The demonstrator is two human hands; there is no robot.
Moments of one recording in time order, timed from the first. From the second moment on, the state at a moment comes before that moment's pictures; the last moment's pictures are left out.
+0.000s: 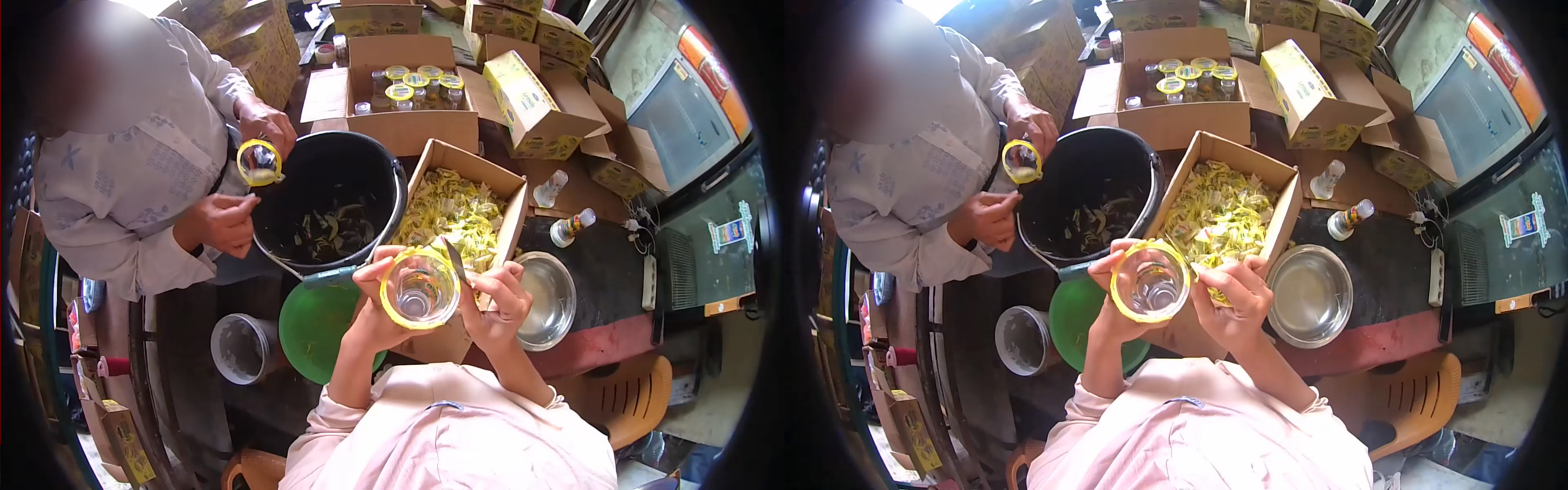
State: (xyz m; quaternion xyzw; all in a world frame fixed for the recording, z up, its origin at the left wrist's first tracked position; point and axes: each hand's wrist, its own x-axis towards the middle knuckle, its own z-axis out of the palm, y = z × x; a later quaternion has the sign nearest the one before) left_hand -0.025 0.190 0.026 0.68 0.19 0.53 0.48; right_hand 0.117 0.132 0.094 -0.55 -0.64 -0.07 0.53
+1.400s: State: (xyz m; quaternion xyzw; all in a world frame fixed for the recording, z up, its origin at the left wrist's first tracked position) left_hand -0.029 0.201 0.044 0.76 0.17 0.52 0.35; right_hand 0.131 0.124 0.088 -0.57 -0.70 -0.22 0.37
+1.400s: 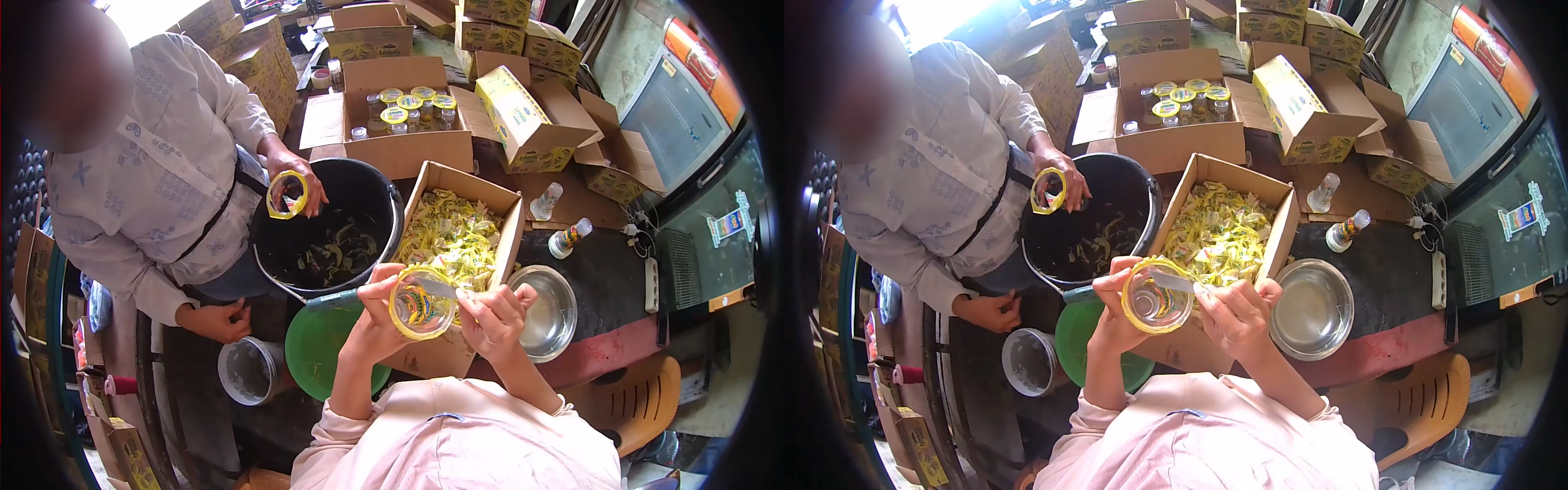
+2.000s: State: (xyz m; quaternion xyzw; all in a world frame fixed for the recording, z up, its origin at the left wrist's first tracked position) left_hand -0.022 0.199 0.038 0.75 0.18 0.52 0.37; right_hand 0.130 0.117 0.087 -0.61 -0.68 -0.16 0.38
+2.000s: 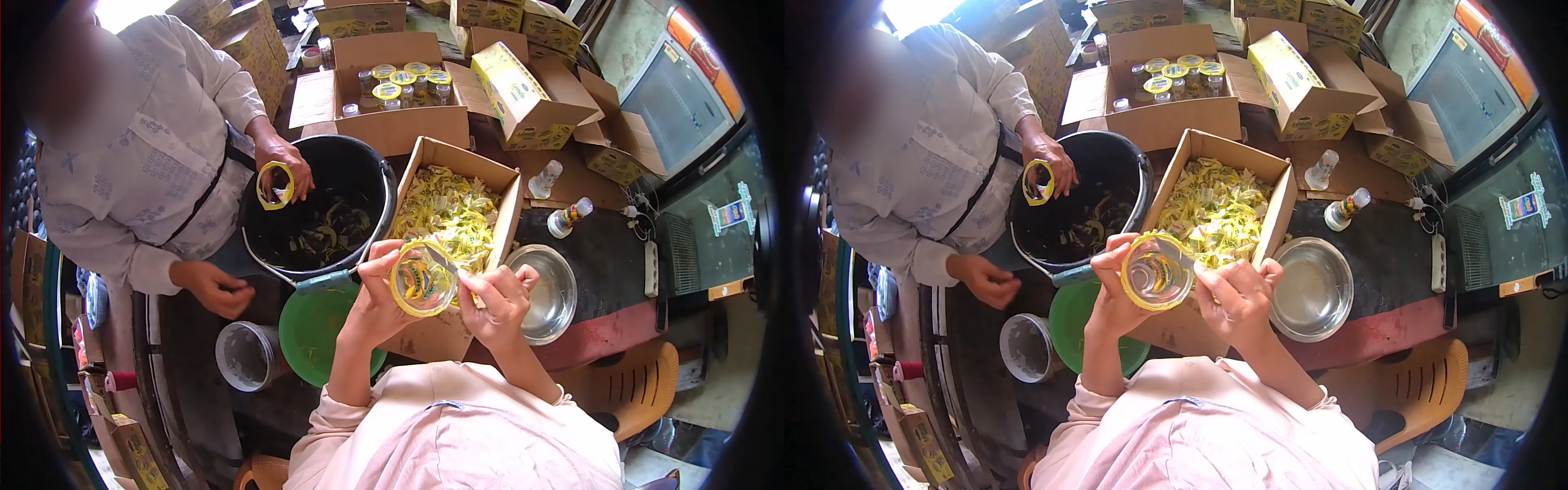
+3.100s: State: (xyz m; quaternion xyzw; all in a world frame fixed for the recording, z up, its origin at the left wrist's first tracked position) left_hand -0.024 0.196 0.042 0.74 0.15 0.52 0.39; right_hand 0.128 0.117 0.083 -0.55 -0.69 -0.27 0.39
